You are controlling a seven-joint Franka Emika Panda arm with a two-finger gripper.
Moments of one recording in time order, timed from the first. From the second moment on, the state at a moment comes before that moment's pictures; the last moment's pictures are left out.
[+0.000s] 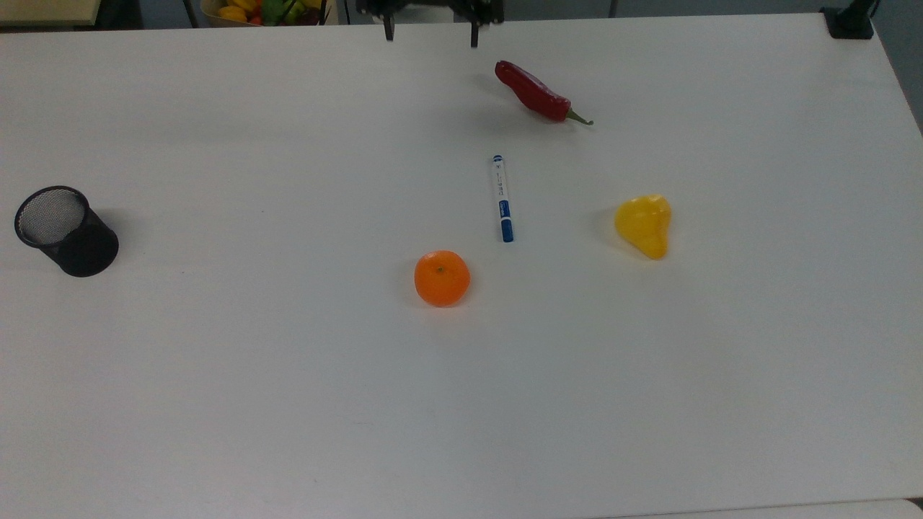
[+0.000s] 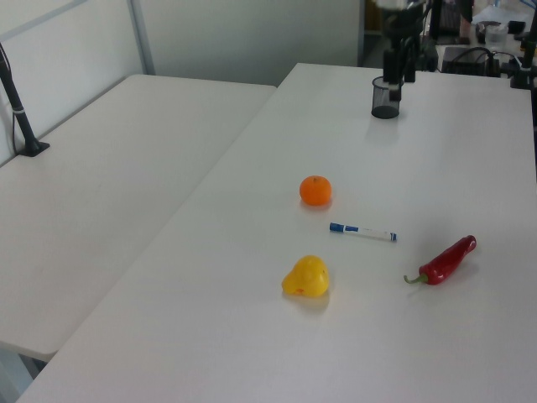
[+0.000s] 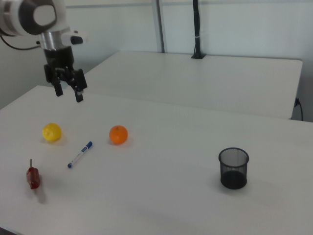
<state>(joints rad) -0.16 0.06 0.35 -1.57 -0.01 1.55 0.20</state>
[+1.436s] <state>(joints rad) -0.19 -0.16 0.24 -1.89 0.15 1.82 -0.05</state>
